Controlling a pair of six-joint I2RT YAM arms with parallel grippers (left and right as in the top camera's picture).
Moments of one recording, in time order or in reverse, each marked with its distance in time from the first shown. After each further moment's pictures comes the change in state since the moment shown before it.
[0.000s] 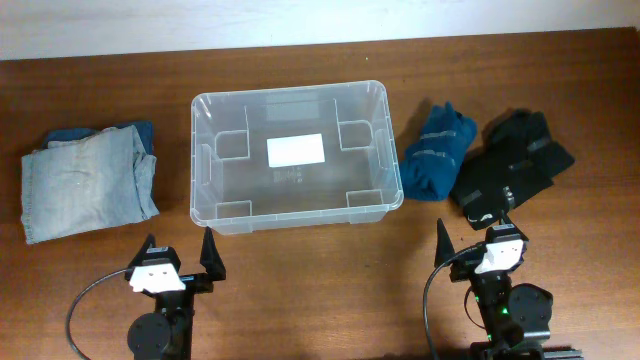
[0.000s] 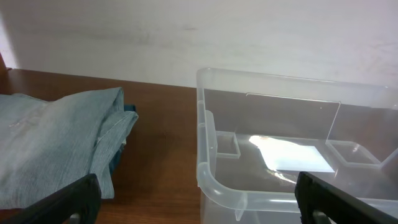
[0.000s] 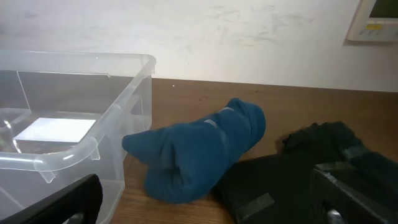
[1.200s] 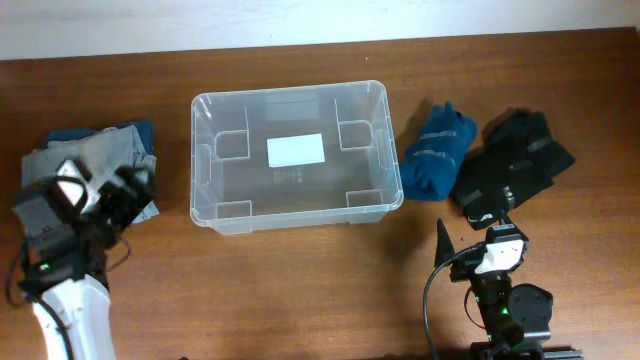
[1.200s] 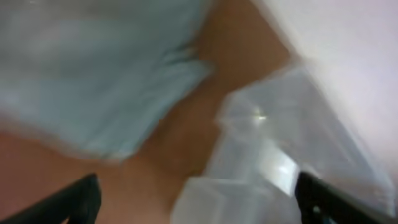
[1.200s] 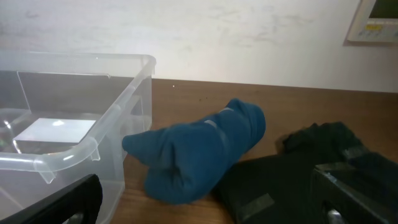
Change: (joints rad) left arm 0.473 1.184 0.853 -0.451 0.407 -0.375; right arm 0.000 -0.002 0.000 0.000 0.000 0.000
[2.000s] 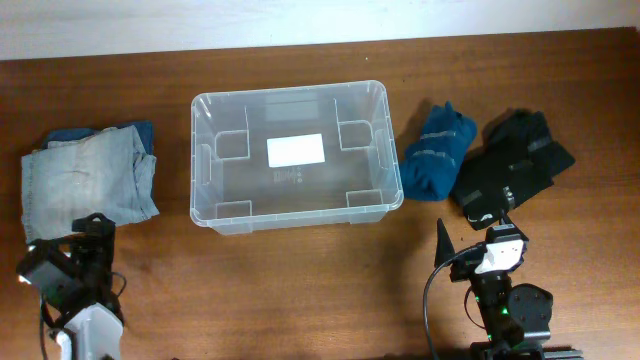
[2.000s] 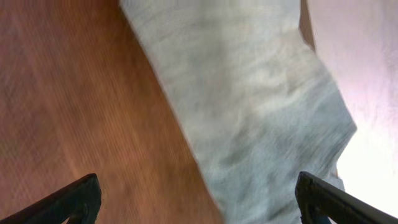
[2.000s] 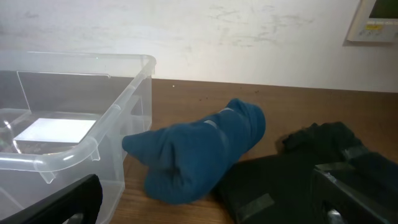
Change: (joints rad) left arm 0.230 0.084 -0.430 0.666 -0.138 -0.318; right arm 0.000 0.000 0.000 0.000 0.000 0.000
